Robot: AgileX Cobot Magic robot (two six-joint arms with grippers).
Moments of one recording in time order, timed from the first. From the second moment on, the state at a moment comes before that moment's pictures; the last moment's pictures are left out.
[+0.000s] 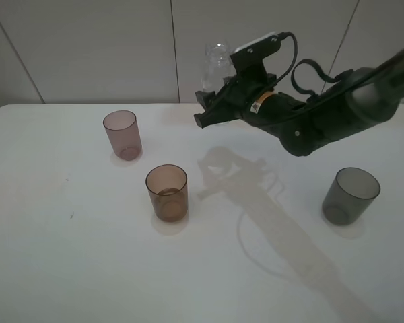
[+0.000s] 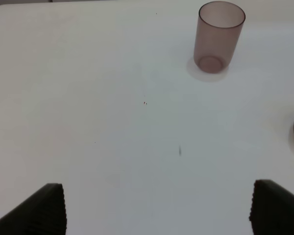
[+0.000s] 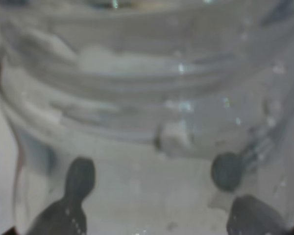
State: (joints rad) left arm -0.09 -0.01 -0.50 0.00 1.06 -0.02; right arm 0.51 2.00 -0.94 -0.05 -0.70 -0.15
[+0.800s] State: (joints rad) left arm -0.09 -0.01 -0.50 0.00 1.06 -0.02; right arm 0.51 2.19 -0.94 0.10 -0.79 -0.22
